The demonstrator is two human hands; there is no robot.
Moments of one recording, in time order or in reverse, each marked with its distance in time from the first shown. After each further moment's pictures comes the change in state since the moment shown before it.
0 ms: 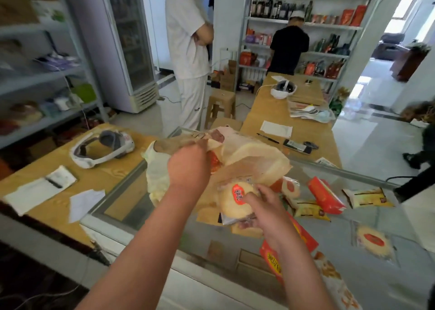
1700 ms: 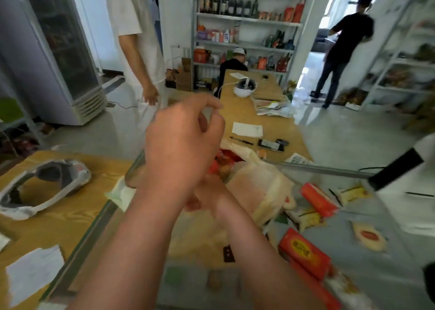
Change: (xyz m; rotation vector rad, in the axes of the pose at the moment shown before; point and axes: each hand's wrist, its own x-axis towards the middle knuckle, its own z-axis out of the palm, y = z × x) left_hand 0.088 -0.010 -0.069 -0.667 0.199 0.304; right_hand 0.098 -0.067 0.132 -0.321 -0.077 0.025
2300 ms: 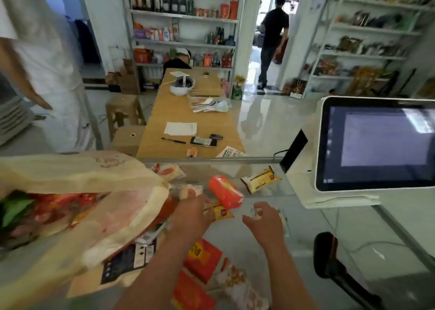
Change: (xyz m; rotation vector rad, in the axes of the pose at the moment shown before) left_hand -0.130 0.054 0.306 0.226 -0.818 -0.170; right_hand -0.080 0.223 -0.306 -0.333 0.752 0.173
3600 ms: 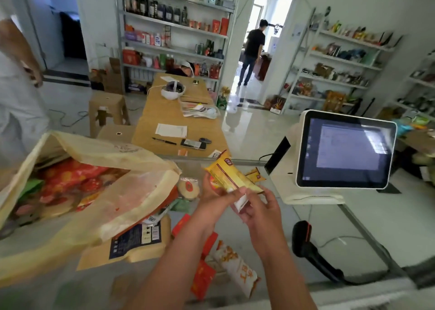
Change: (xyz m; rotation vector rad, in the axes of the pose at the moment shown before) left_hand -0.066 0.054 -0.041 -1.418 -0.152 -0.065; right_hand -0.105 -0.062 -0.035 1.078 -0.036 -0.026
